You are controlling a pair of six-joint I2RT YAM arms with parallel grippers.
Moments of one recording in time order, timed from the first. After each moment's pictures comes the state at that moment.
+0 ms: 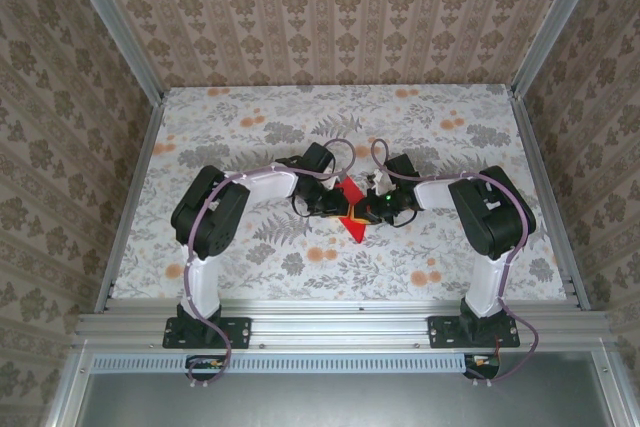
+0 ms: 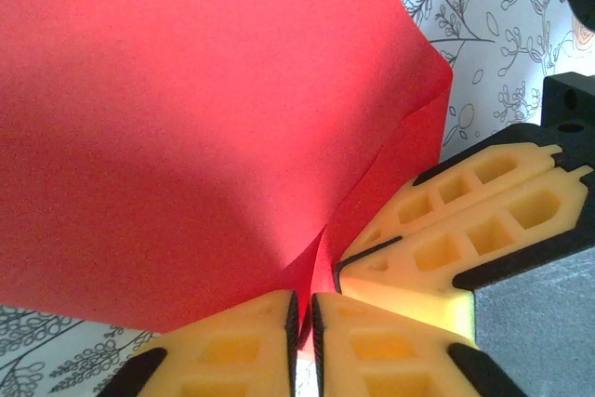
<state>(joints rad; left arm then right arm) -0.70 2.00 1.26 -0.44 0.54 -0.50 0.36 1.89 0.89 -0.08 -0.76 0.64</state>
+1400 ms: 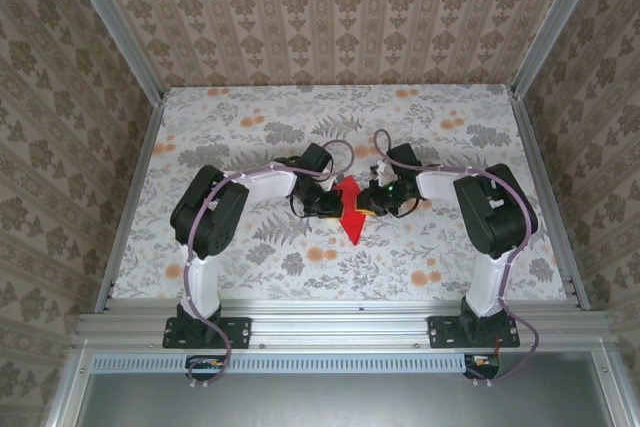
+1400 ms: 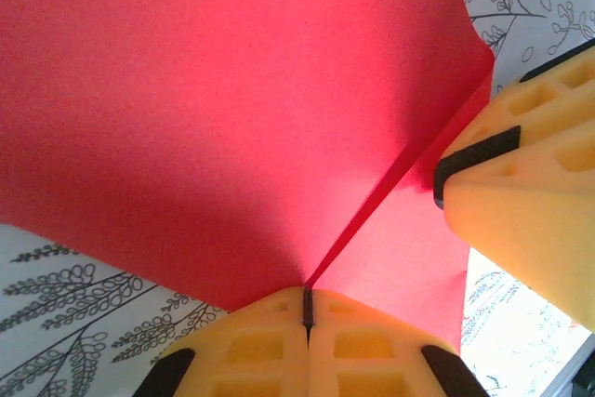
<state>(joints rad) -0.69 2.00 1.26 -0.49 0.51 -0.45 0.32 1.89 1.00 -0.25 -0.69 0.55</state>
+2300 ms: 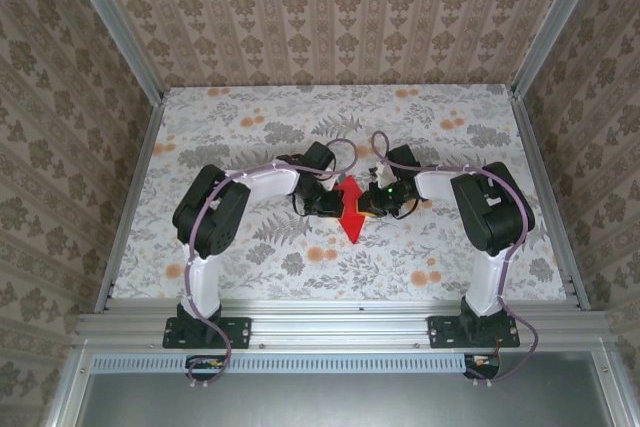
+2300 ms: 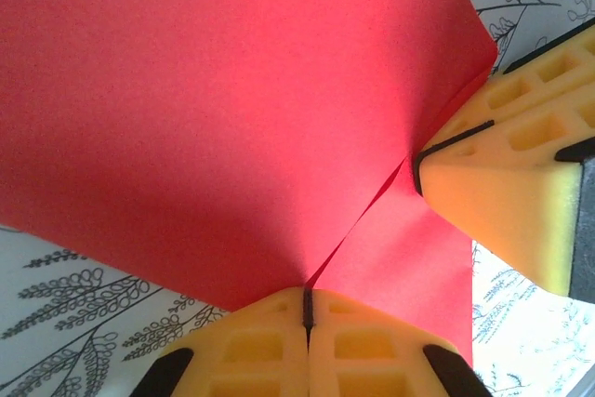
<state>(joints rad) -0.70 2.01 1.30 -0.55 0.47 -0.40 0.32 1.92 1.00 -0.26 -0.68 0.49</state>
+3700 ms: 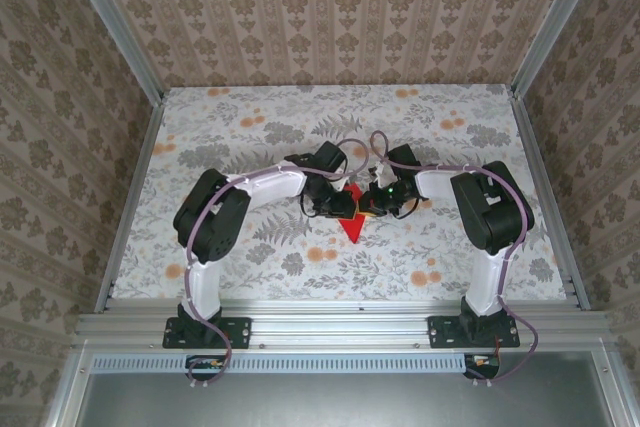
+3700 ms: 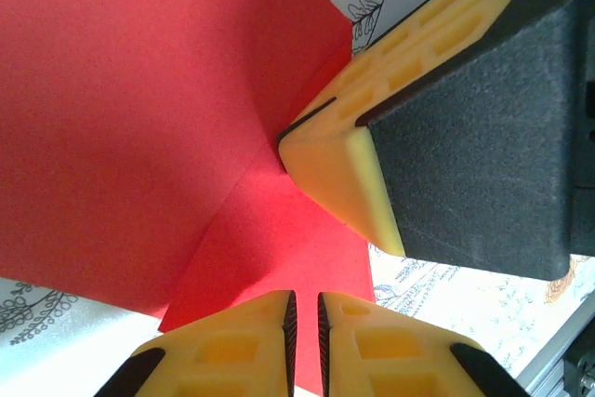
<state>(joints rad) -0.77 1.98 1.34 -0.57 0.47 -0.44 0.32 1.93 1.01 -0.27 -0.69 0.45</state>
